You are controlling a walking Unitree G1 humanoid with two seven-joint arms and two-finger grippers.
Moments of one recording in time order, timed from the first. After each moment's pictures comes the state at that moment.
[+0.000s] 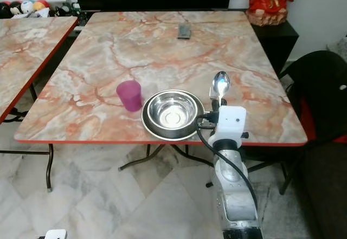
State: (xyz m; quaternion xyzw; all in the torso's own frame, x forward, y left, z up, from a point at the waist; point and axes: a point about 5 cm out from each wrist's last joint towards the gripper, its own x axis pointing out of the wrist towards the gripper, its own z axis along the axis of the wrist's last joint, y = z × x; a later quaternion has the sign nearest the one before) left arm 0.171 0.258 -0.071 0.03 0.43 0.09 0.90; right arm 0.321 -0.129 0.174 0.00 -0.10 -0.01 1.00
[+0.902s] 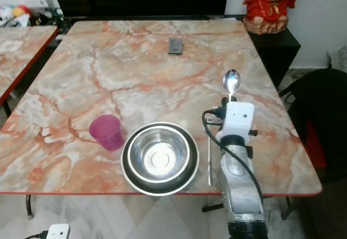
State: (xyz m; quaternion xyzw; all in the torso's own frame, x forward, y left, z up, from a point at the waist) left arm 0.183 0.255 -0.067 0.03 0.41 0.09 0.91; right arm 0.330 -0.155 0.174 -0.03 -0.07 -0.08 0.99
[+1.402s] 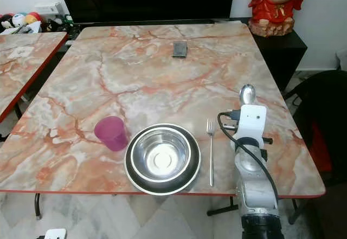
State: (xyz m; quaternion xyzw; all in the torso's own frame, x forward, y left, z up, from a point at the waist) left arm 0.176 0.254 -0.070 0.03 0.42 0.08 0.90; right arm 0.336 -0.189 0.151 -0.04 0.04 -0.11 0.99
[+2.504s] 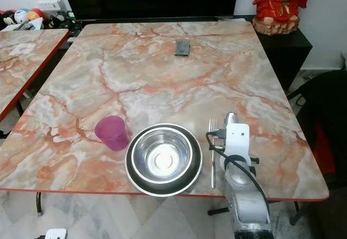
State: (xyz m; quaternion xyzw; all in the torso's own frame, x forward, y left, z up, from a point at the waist) left arm 0.176 0.255 -0.070 0.03 0.42 0.07 0.90; right arm 0.311 -0.170 0.121 -0.04 0.15 -0.09 0.98
